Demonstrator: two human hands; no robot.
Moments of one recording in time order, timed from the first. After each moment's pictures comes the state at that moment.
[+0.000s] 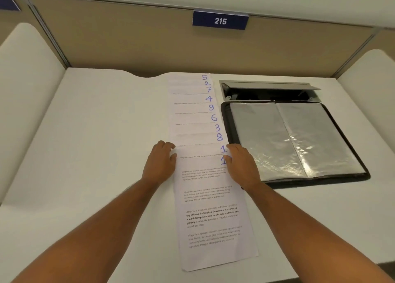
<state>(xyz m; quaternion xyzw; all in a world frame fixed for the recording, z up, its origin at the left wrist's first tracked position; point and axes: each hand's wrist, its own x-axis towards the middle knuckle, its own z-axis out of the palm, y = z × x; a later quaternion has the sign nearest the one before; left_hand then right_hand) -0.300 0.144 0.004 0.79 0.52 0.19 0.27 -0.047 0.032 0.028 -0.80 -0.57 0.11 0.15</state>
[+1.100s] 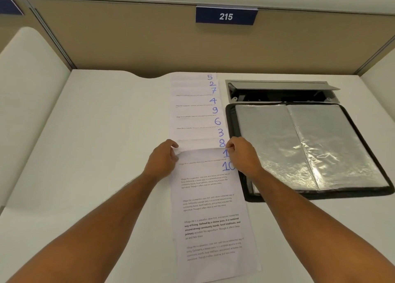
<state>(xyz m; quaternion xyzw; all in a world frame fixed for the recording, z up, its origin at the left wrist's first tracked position) -0.279 0.173 0.012 0.74 0.55 0.15 0.35 -0.010 0.091 0.026 -0.80 -0.53 0.22 0.20</state>
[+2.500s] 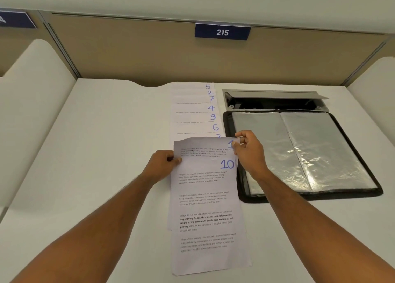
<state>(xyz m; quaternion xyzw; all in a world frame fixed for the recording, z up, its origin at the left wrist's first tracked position) -0.294 0.164 0.033 0.69 0.54 0.13 0.47 -0.020 0.070 0.083 -0.77 -0.39 0.28 0.43</state>
